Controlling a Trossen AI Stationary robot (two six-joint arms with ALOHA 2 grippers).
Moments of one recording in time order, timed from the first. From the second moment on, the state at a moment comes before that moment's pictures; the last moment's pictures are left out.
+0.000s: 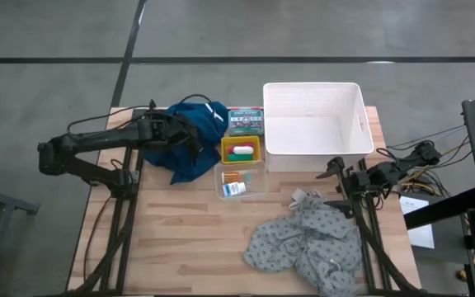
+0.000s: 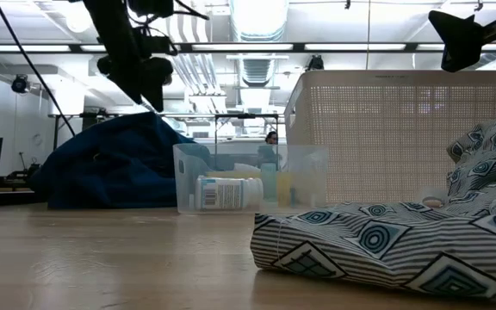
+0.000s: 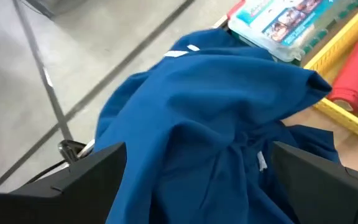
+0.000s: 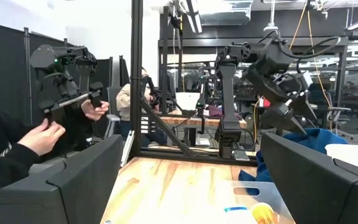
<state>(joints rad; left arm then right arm) 0.29 1.26 1.04 -0.86 -0.64 -0.31 0.46 0.03 0.01 0.29 0.24 -0.05</state>
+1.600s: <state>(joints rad) 0.68 1.31 0.69 -0.46 -0.06 -0.09 0.46 0.03 0.01 0.29 0.24 -0.05</state>
